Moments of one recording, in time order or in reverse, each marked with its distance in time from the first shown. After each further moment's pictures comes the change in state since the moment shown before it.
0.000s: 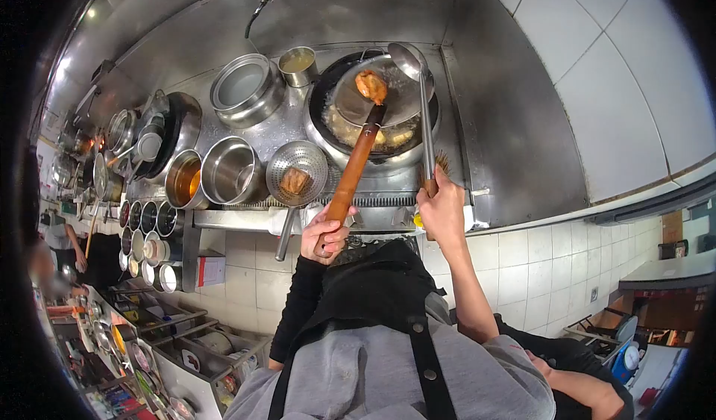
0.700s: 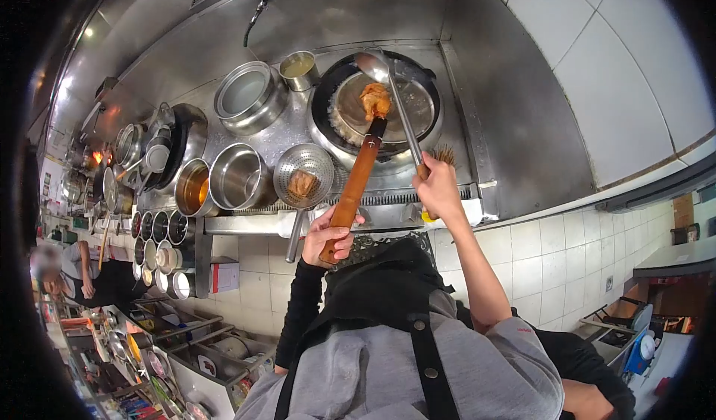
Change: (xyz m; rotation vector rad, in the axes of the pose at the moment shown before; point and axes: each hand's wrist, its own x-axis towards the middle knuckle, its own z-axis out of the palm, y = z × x) left_hand -0.012 0.007 0.031 0.370 0.111 -0.039; right_hand 0.028 0.011 0.009 0.161 -0.242 0.189
